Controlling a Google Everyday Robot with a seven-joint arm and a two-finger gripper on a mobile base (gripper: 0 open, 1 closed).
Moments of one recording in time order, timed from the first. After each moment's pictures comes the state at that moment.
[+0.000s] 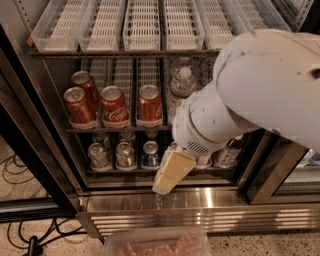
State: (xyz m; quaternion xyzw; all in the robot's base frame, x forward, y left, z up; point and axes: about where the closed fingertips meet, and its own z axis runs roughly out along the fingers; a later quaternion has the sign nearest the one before) arm 0.431 -0.026 0.884 -0.60 0.75 0.03 0.28
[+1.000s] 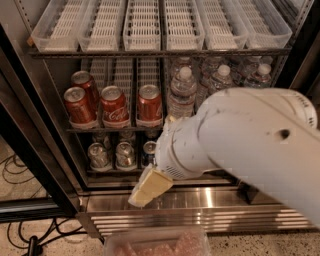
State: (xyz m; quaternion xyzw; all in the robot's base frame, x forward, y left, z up) arm 0.419 0.009 0.855 -0.55 0.76 0.05 0.33
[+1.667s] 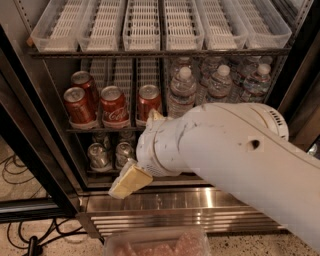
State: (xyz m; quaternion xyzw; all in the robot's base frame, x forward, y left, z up) arm 0.436 0.048 0.861 -0.54 0.74 0.07 0.39
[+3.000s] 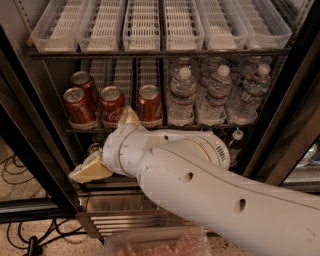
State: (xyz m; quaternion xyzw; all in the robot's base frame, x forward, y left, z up) arm 0.467 0.126 0.858 -0.46 0.72 0.12 0.51
